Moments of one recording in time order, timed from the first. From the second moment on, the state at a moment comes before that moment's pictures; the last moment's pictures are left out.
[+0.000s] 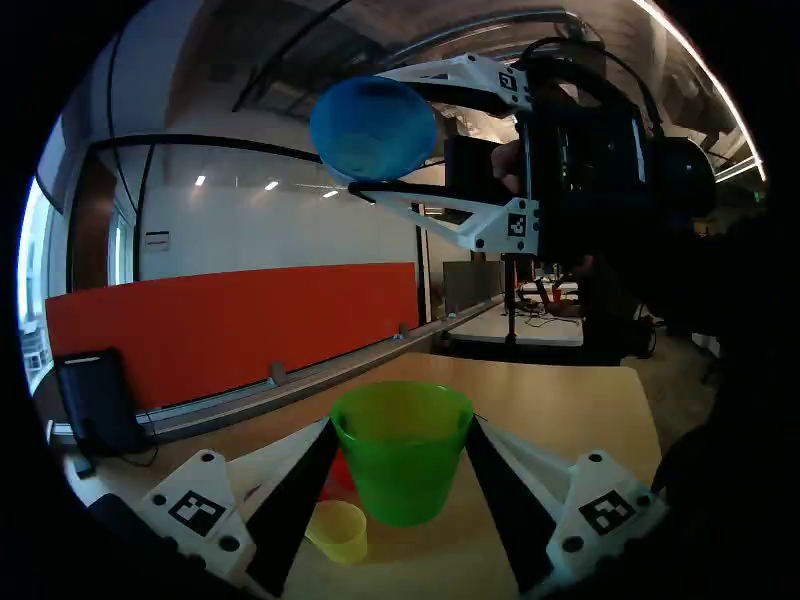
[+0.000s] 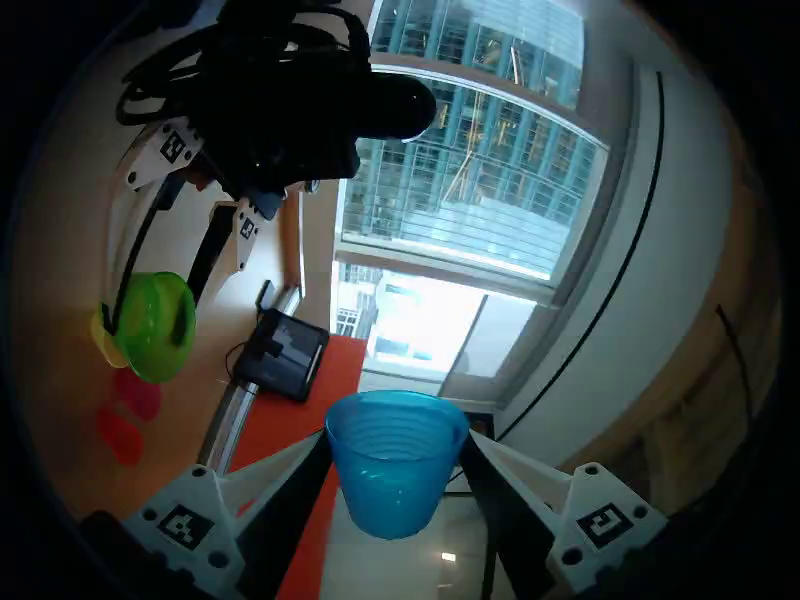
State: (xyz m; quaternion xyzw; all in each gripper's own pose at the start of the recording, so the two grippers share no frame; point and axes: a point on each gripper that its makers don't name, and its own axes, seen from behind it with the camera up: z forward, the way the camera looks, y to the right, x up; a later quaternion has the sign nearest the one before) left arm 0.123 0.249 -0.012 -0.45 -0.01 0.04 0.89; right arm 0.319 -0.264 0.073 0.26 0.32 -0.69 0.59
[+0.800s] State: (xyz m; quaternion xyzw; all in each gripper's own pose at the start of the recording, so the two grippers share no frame) left arm 0.131 0.246 -0.010 -0.44 0.00 0.04 0.89; right arm 0.299 -0.241 0.080 0.35 0.20 -0.48 0.78
